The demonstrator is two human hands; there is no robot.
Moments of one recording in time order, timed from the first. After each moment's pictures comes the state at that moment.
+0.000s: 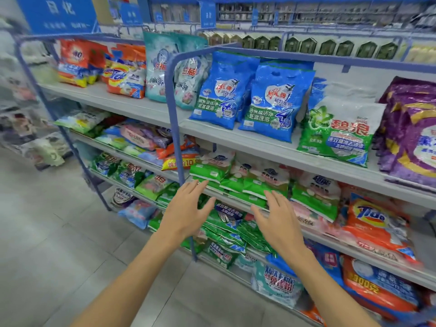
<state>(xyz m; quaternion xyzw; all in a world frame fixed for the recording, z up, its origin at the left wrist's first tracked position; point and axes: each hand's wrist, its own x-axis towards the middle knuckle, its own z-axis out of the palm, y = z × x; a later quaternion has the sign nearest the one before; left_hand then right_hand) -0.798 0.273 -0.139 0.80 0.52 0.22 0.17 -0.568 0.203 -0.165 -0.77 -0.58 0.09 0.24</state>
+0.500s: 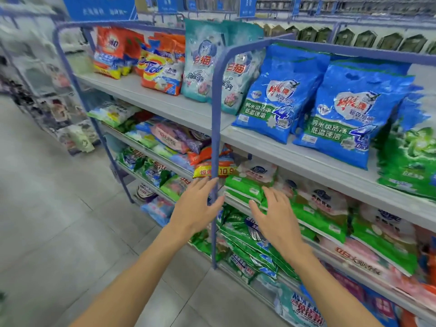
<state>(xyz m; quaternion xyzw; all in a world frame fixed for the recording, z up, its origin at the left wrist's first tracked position) -0.869 0.407 -0.158 0.78 0.56 0.21 0.17 -0.654 0.362 -0.173 -0.73 -0.63 0.12 0.23</state>
